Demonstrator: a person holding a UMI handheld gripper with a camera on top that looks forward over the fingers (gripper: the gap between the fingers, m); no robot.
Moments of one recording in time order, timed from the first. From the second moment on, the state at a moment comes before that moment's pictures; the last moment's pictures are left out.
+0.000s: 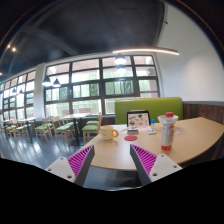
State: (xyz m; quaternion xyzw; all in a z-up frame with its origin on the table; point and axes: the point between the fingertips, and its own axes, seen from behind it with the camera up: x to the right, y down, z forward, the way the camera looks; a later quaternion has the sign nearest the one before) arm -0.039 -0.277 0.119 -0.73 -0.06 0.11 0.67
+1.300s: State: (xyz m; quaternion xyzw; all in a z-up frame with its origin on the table) arm 0.192 -0.013 0.101 -0.70 0.04 -0.05 0.71
